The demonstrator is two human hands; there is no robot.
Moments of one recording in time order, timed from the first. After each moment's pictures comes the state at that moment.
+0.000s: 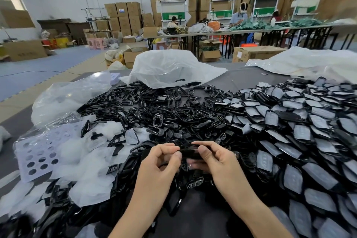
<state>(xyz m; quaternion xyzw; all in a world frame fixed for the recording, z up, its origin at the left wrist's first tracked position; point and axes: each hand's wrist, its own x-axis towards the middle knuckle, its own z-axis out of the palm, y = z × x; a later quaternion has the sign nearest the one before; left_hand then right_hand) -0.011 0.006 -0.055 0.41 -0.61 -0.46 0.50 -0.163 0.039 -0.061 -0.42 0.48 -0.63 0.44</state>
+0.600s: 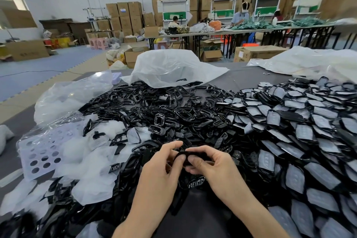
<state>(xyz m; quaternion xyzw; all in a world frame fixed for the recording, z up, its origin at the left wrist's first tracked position) -0.005 0.006 -0.063 0.43 -0.75 -0.24 0.44 -0.159 0.040 -0.067 -0.48 0.52 -0.57 0.41</state>
